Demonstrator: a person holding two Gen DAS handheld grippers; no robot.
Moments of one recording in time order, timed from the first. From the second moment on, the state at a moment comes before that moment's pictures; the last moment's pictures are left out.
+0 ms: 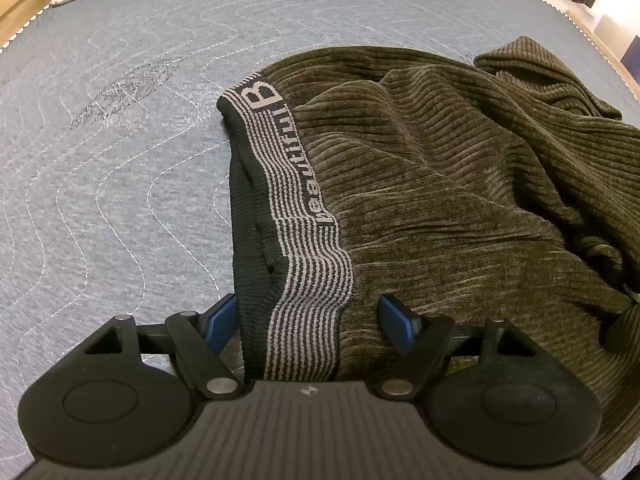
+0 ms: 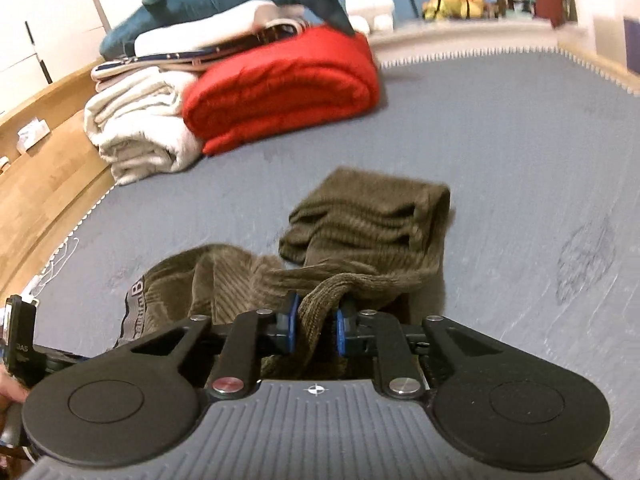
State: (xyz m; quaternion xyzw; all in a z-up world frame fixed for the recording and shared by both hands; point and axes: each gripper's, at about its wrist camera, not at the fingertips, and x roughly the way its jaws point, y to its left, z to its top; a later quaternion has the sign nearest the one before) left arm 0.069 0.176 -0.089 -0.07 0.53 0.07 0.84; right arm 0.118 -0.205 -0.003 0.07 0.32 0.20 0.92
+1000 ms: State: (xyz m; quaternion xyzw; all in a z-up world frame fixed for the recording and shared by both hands) left arm 0.061 0.109 0.002 -0.09 0.36 0.02 0.93; right arm 0.088 -0.213 -0.009 0.04 0.31 0.23 0.92
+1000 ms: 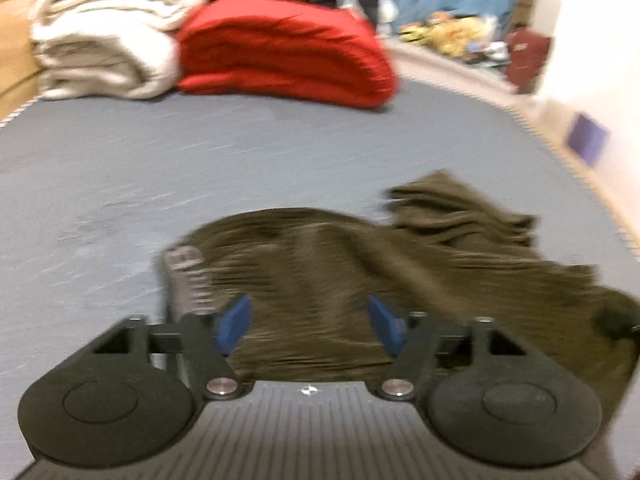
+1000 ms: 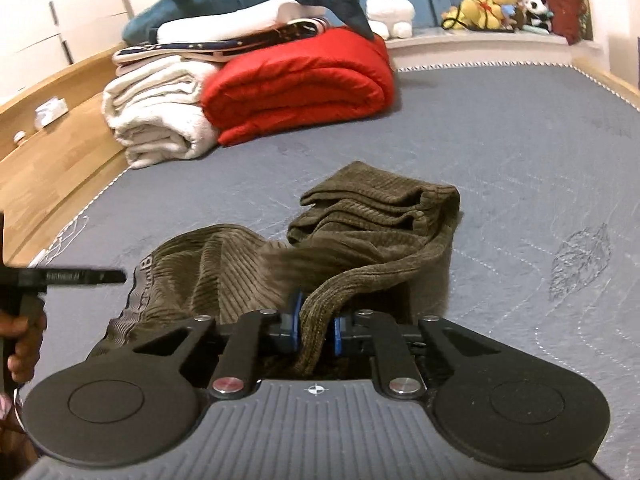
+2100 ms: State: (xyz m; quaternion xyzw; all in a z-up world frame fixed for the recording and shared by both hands) left arm 0.132 0.053 -0.052 -0.19 0.38 0.06 0.90; right arm 0.173 -0.242 -0.079 0.28 0.48 0.16 0.81
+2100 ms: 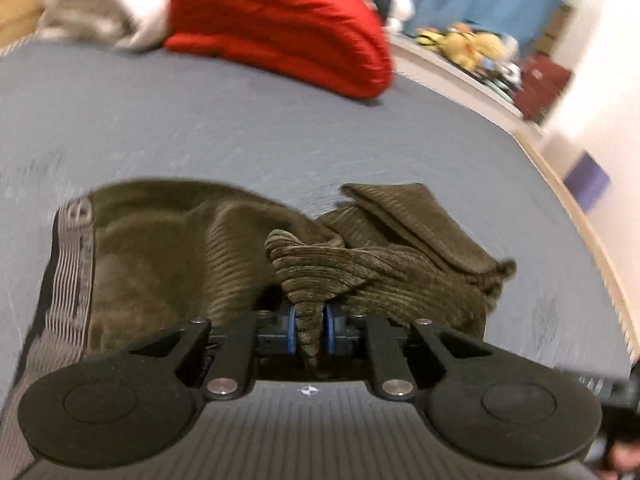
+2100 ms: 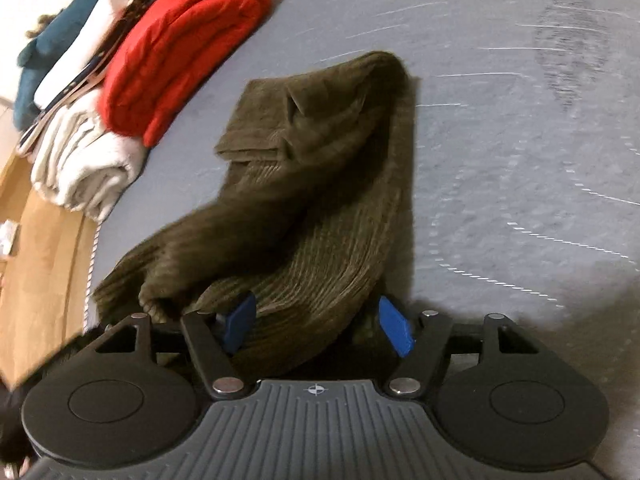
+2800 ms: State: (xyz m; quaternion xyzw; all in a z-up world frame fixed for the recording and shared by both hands) left arm 0.106 0.039 -0.044 -0.18 0.39 -0.02 0.90; right arm 0.062 -0.338 0.052 0.26 0.16 0.09 0.95
